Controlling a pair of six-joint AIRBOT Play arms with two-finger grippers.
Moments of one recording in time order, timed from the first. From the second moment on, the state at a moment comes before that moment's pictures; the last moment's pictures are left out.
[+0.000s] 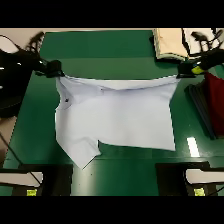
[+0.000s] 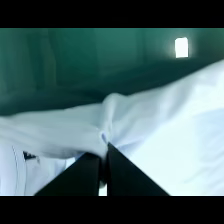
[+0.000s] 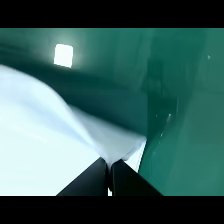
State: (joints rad) left arm 0.02 -1.53 1.59 1.09 -1.21 -1.42; right arm -0.08 -1.51 1.64 -1.34 1.40 1.44
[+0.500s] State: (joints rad) left arm 0.06 -1.64 1.58 1.11 -1.31 -1.34; right arm -0.10 -1.59 1.66 -1.33 1.42 1.41
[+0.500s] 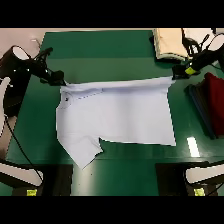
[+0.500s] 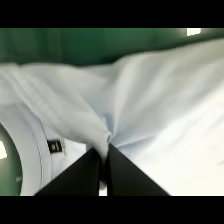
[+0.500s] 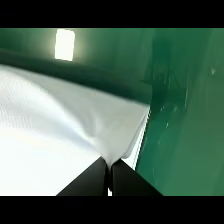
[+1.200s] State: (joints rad) left arm 0.07 -1.42 1.25 1.24 -1.32 -1.44; right arm -0.12 -1.39 1.33 -1.20 1.35 1.40
